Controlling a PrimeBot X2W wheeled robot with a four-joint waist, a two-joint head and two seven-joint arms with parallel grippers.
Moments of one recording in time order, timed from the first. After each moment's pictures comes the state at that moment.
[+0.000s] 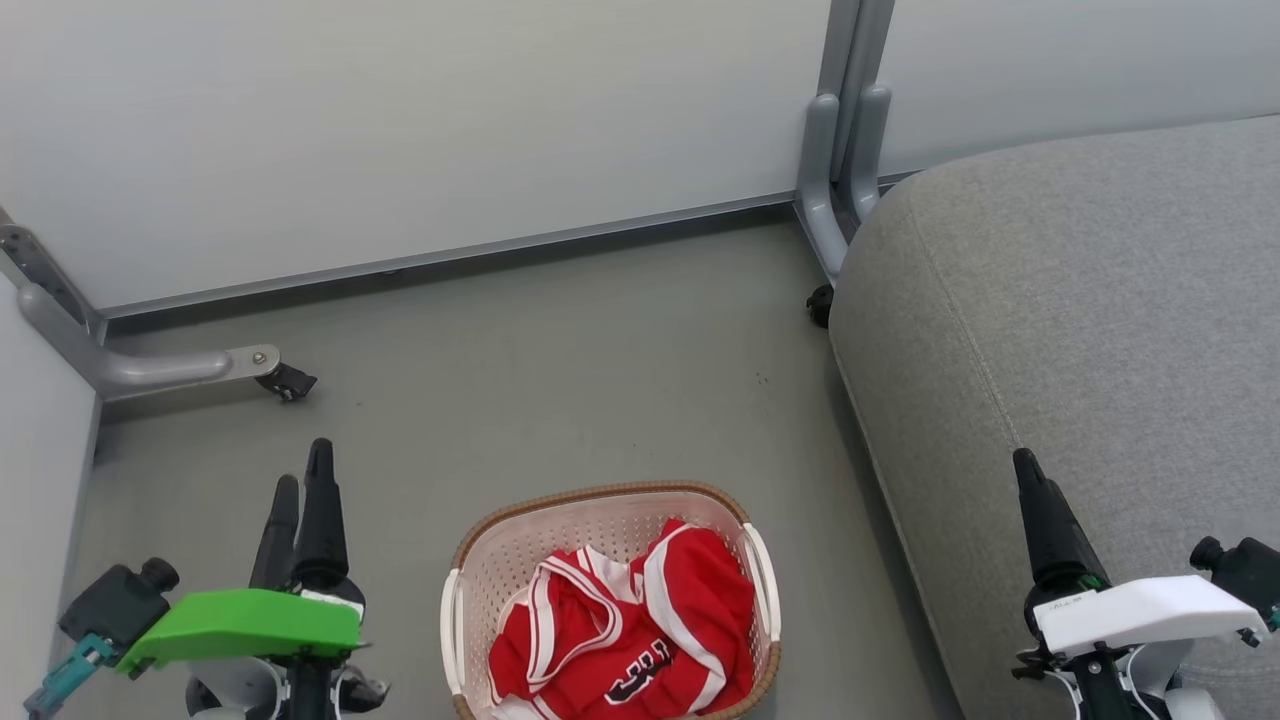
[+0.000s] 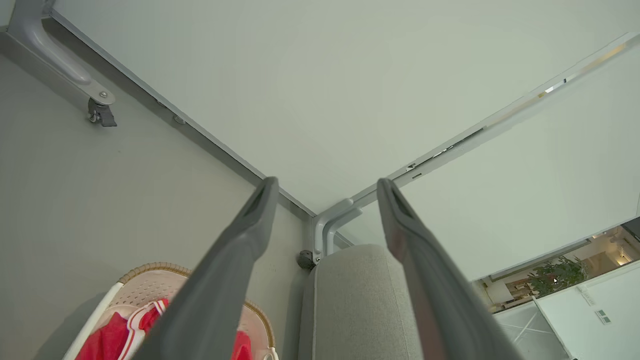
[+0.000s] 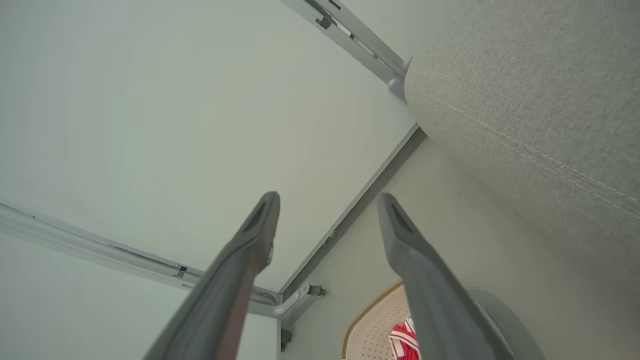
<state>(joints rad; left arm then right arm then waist) -0.05 0.04 0.00 0.14 -1.00 -0.08 -0.05 -0.01 -0.04 -0.04 0.13 1.04 0.13 -0.05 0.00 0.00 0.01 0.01</state>
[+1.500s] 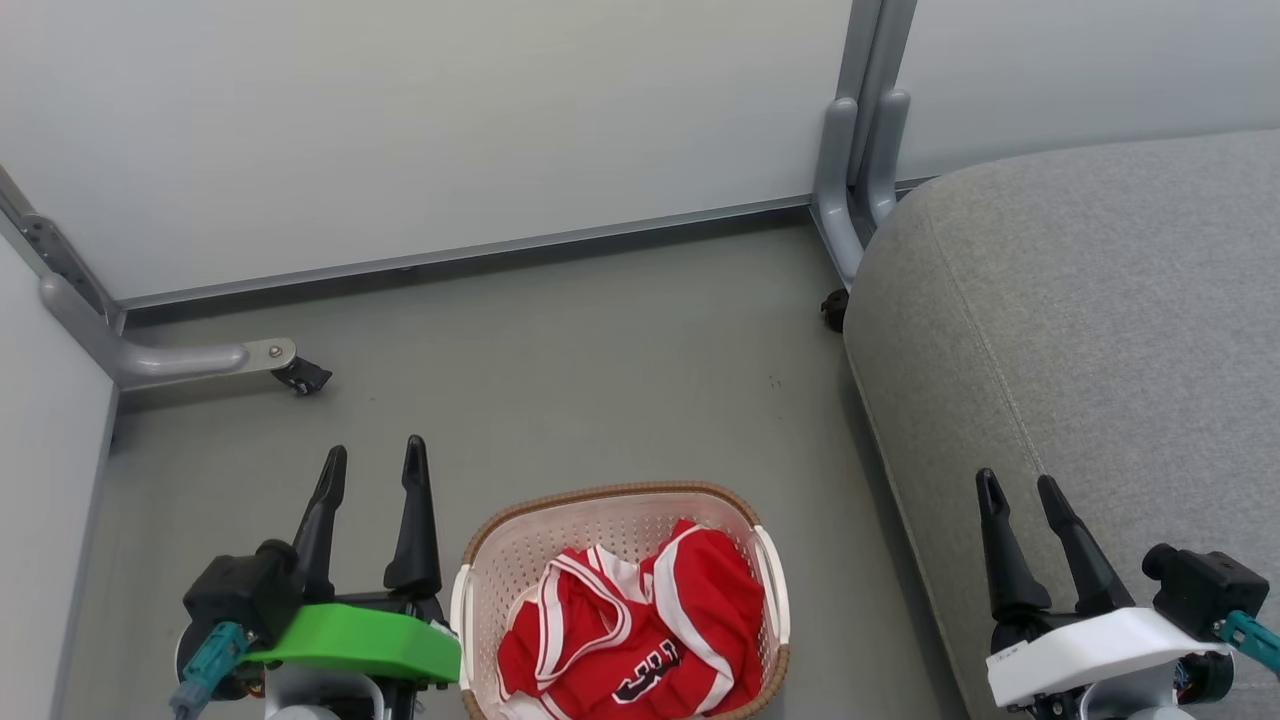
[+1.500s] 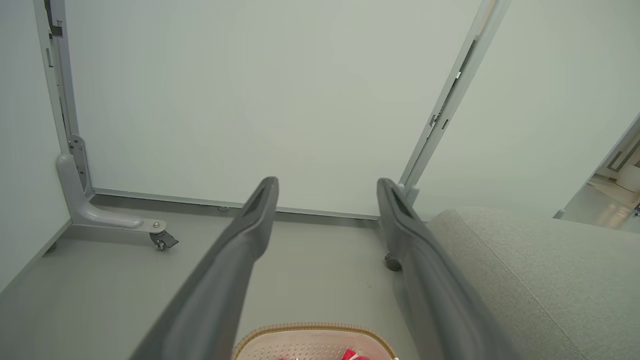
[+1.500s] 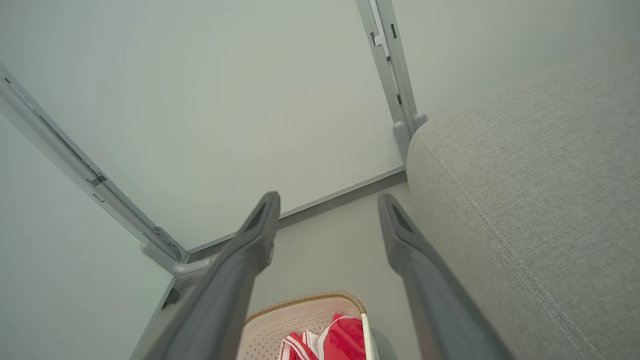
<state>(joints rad) -0.02 0.04 -0.13 0.08 -0.40 -0.04 -0.18 0.05 -0.04 0.01 0.06 0.50 0.13 -0.18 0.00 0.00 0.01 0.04</state>
